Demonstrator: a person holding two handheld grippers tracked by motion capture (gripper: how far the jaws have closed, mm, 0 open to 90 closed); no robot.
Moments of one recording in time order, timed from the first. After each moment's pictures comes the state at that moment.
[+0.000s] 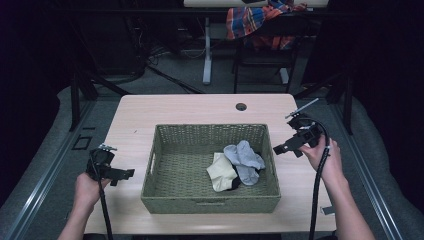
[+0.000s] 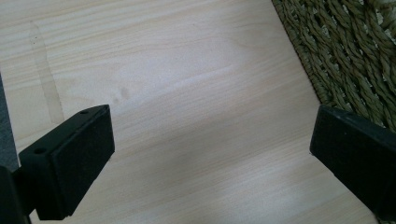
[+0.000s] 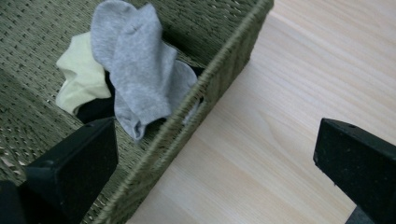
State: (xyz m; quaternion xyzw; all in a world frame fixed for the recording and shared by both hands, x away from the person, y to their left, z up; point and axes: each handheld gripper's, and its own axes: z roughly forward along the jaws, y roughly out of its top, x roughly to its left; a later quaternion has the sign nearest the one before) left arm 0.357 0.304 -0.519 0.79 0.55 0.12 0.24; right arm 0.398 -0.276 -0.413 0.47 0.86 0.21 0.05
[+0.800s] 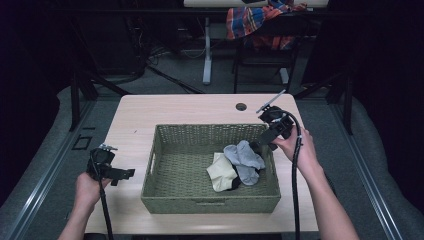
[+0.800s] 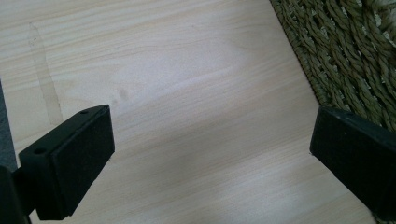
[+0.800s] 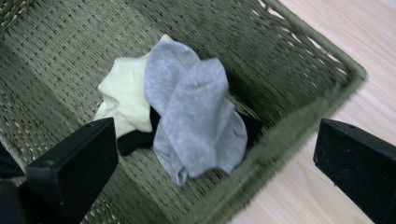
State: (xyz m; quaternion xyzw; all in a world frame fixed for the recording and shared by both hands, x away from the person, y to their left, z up) left arm 0.358 0.303 -0.519 0.79 0.55 0.12 0.24; right arm 0.421 -0.204 -0.405 0.41 0.89 0.20 0.03
